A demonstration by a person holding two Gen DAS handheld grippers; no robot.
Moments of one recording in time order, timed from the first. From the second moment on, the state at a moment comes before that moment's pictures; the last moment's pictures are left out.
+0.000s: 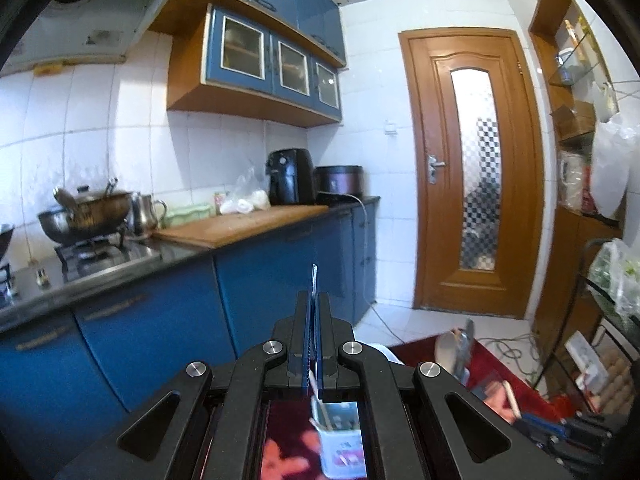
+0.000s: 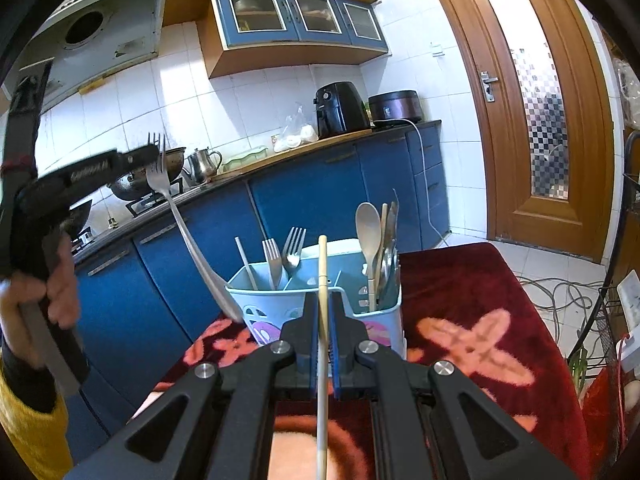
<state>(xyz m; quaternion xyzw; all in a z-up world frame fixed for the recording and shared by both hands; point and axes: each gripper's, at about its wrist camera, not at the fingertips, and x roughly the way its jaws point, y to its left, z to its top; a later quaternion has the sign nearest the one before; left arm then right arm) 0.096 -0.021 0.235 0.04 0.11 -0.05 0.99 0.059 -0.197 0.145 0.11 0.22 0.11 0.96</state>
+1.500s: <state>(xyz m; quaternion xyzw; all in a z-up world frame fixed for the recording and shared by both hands) 0.188 -0.026 0.140 0.04 0.16 -0.05 0.98 0.190 -0.188 0.148 0.09 0.09 0.03 0.99</state>
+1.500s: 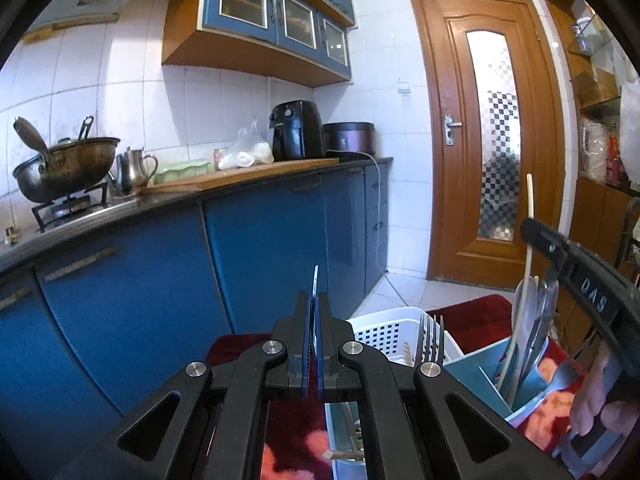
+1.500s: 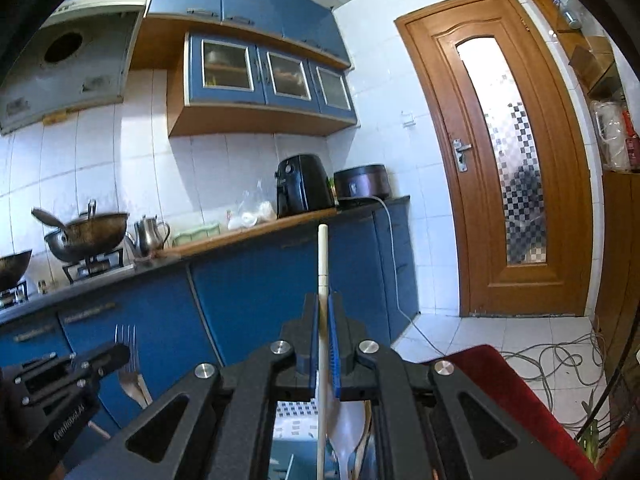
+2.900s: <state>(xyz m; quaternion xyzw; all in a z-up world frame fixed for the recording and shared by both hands) 0.029 0.000 0.210 0.01 0.19 -0.08 0.98 0.026 -0.172 0.194 0.10 0.18 0.13 0.97</state>
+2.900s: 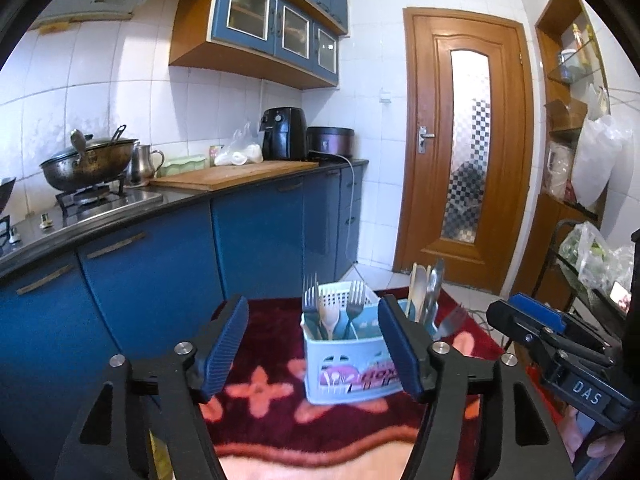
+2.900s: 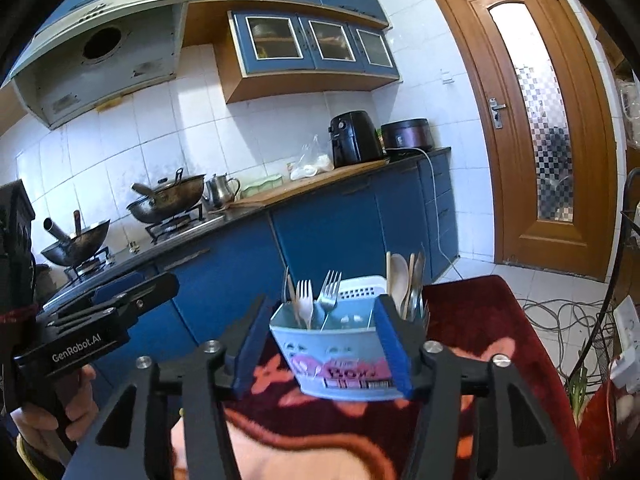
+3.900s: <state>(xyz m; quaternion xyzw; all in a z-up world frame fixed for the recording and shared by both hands) 0.018 -0.001 0.078 -0.04 0.27 -0.09 0.96 0.014 -0.174 0.074 0.07 0.28 0.06 0.96</state>
